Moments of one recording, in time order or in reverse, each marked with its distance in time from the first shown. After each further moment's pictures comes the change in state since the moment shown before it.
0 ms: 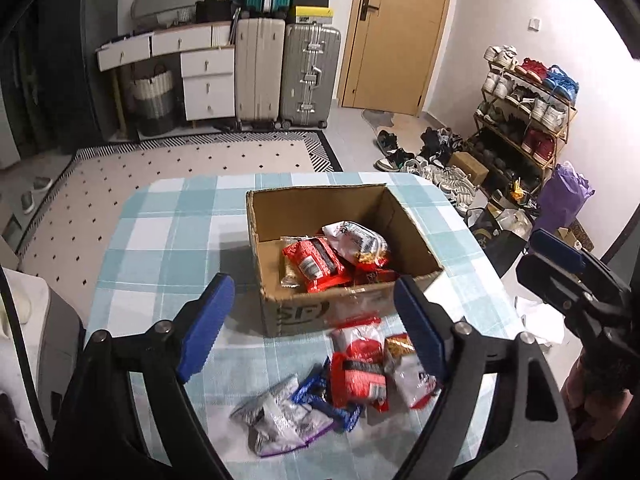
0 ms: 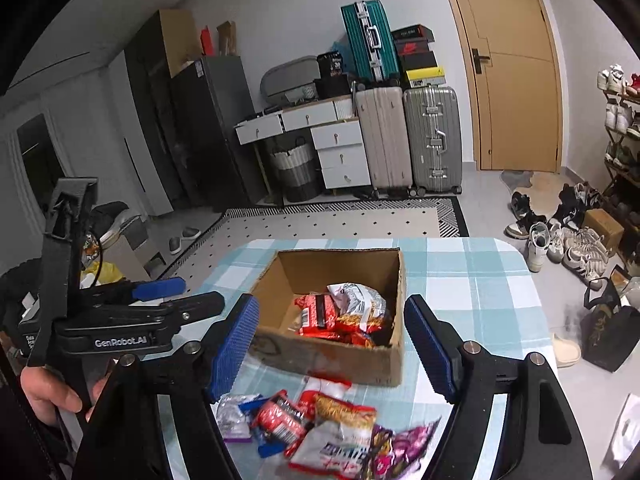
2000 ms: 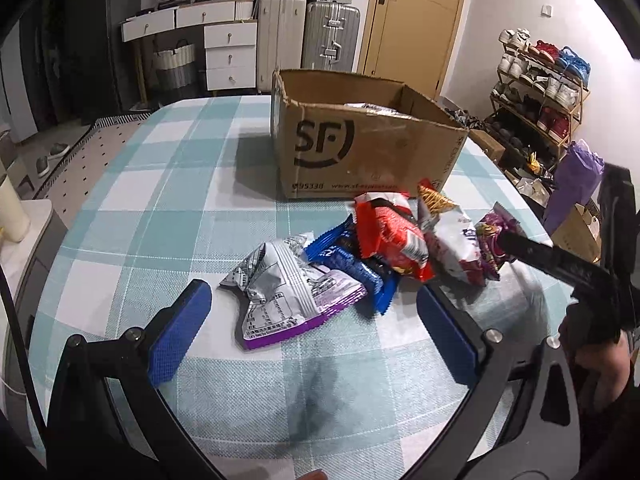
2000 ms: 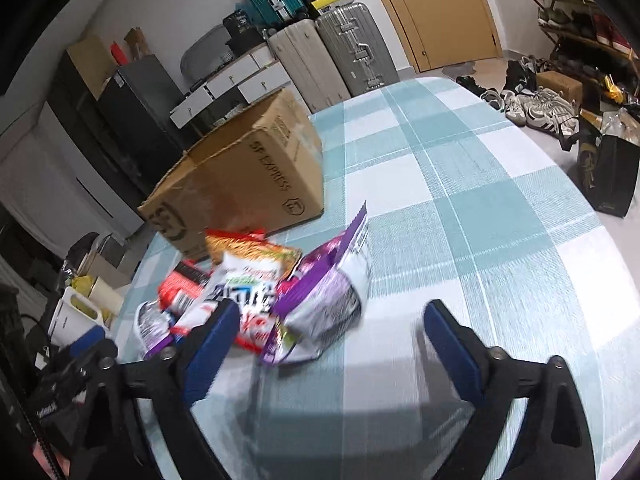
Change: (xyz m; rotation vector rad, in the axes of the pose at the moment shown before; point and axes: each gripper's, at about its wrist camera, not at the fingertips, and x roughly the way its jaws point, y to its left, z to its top) left arm 0.023 0.004 -0.169 -0.044 0.050 0.059; right arm 0.042 -0.086 -0.164 0.358 0.218 -0.074
